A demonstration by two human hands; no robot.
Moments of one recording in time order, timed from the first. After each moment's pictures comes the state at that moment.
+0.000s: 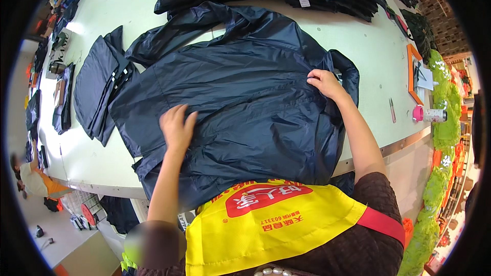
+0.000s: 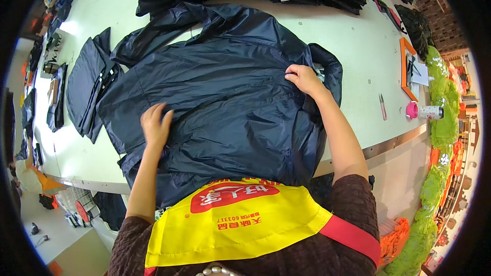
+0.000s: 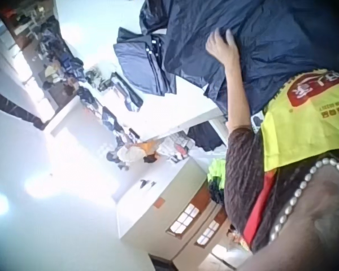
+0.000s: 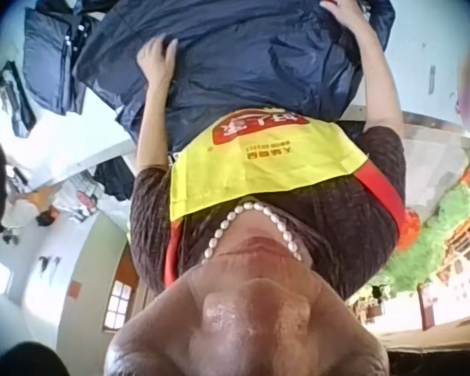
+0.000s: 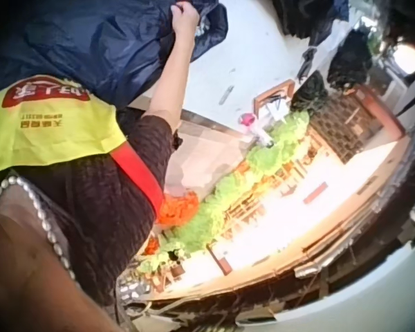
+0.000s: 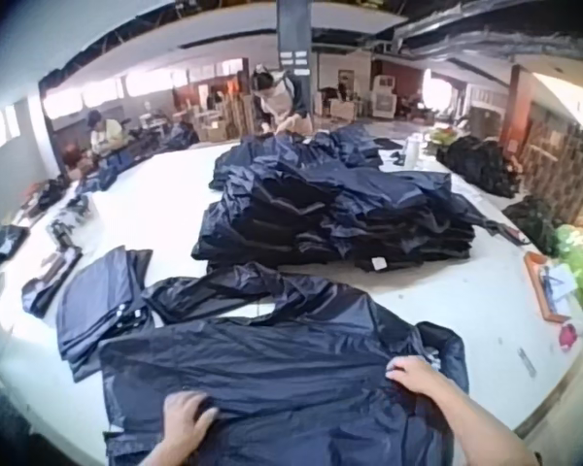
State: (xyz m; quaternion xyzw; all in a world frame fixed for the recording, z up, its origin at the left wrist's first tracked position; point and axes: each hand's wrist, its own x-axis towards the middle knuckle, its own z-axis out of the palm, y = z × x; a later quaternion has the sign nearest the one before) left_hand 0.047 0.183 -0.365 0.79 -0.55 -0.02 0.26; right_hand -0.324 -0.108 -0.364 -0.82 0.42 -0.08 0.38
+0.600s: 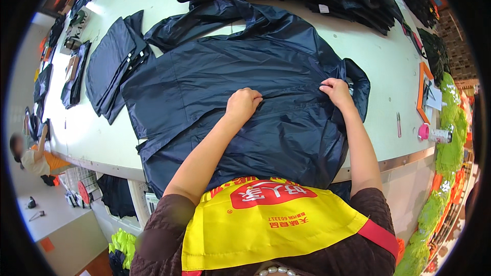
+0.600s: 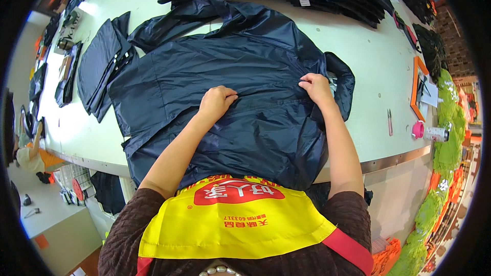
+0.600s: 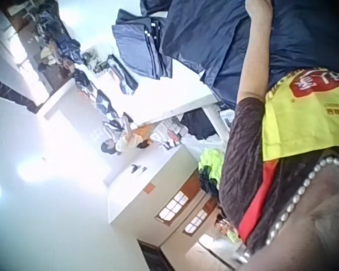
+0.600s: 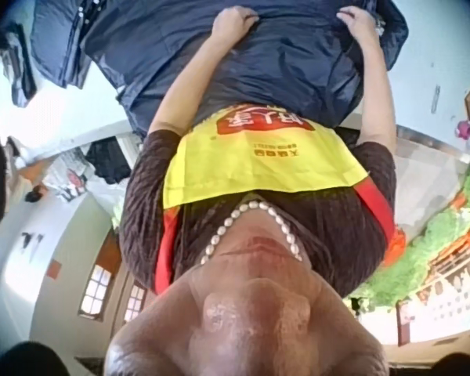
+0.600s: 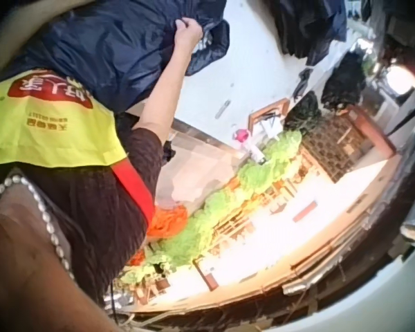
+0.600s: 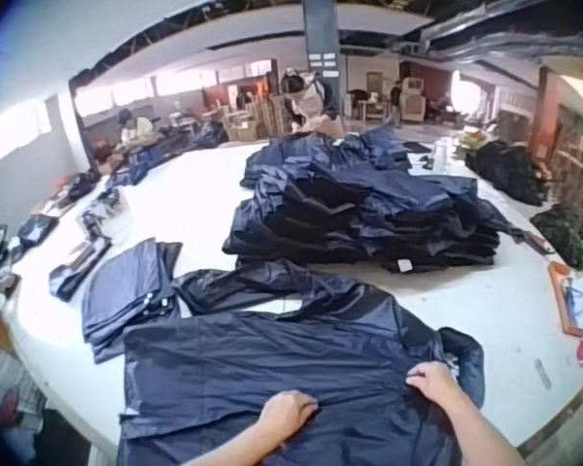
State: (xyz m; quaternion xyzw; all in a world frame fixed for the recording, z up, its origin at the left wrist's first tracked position) left_hand -0.060 0.090 -0.368 0.73 -0.59 -0.20 0.28; right_hand -0.330 -0.092 -0.369 -0.81 0.47 -0.14 0.32
